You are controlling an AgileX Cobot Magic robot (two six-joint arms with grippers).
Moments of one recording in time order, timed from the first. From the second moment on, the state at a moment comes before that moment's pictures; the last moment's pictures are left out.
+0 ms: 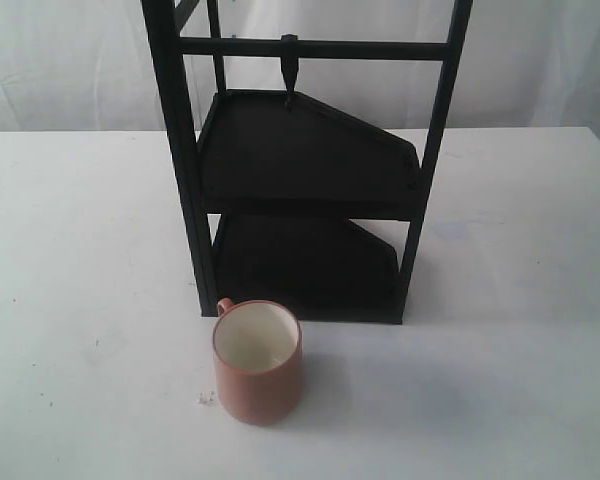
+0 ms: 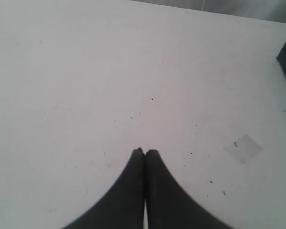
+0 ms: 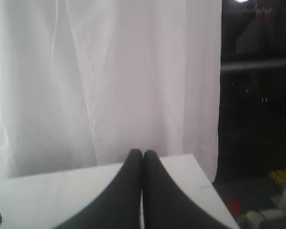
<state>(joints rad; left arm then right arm) 0.08 0.02 0.02 0.24 0.39 -0.39 -0.14 0.59 -0.47 -0.36 -0.08 0.47</state>
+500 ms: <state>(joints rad) 0.08 0.02 0.02 0.24 0.39 -0.39 -0.14 0.32 -0.47 -0.36 -0.06 0.47</state>
